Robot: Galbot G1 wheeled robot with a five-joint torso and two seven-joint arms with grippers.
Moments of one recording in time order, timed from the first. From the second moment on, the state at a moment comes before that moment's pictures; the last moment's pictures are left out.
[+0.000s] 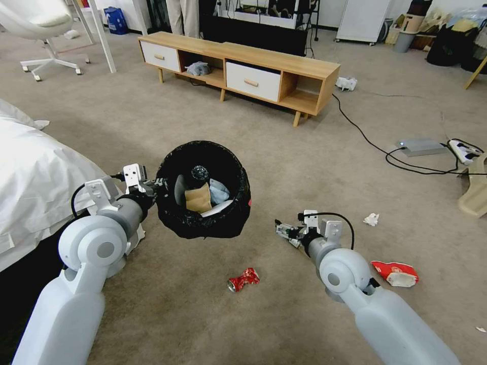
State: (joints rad) left arm 0.97 -1.10 -0.51 -2.15 -1.04 0.73 -0.50; right arm -0.97 1.05 0.04 1.92 0.97 -0.54 0.56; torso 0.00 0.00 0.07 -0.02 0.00
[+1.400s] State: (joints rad) left arm 1.00 -1.12 -0.51 -2.16 -1.02 0.72 -0.49; right arm -0.85 1.13 -0.18 1.81 1.29 -0.70 0.75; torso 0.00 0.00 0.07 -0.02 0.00
